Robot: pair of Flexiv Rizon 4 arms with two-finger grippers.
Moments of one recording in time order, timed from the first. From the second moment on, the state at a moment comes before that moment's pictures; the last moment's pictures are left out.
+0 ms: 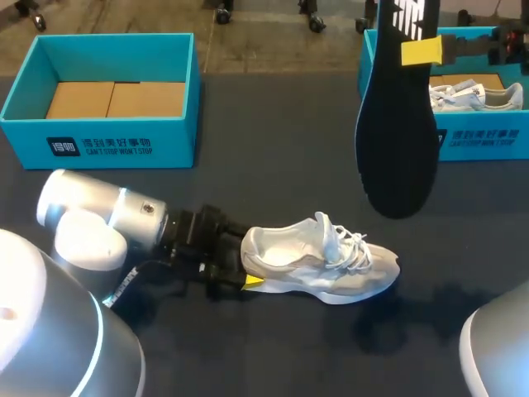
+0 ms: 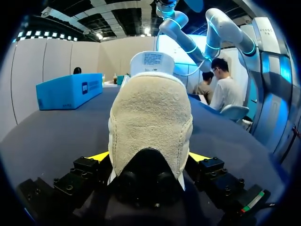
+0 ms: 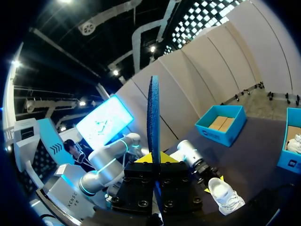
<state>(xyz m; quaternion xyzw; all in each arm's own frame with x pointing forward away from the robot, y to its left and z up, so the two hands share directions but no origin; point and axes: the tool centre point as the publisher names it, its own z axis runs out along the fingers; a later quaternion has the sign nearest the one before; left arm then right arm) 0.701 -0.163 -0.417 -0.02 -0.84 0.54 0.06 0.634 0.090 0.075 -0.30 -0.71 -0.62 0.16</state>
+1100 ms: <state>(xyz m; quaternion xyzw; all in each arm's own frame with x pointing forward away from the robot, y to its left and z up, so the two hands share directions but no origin) 0.698 -0.110 -0.400 -0.08 -0.92 0.37 0.05 0.634 0.089 0.075 -0.30 -0.71 -0.62 0.16</state>
